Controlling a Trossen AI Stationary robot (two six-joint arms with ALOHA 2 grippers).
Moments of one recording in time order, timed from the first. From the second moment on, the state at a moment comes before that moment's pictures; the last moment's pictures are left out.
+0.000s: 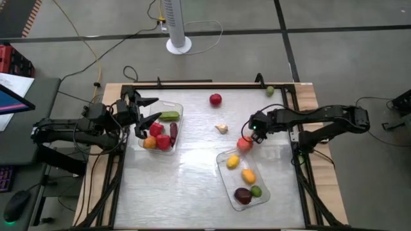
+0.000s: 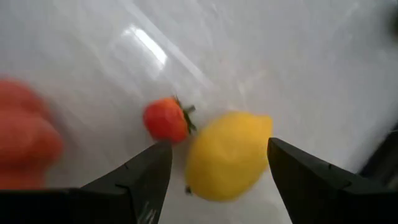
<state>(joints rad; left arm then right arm) 0.03 0.58 0.59 0.26 -0.24 0.09 -0.19 1.26 0.70 -0.88 0.37 0.54</state>
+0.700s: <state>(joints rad) 0.03 0.58 0.59 0.26 -0.24 0.09 -0.27 1.24 0.58 -0.80 0.26 0.62</state>
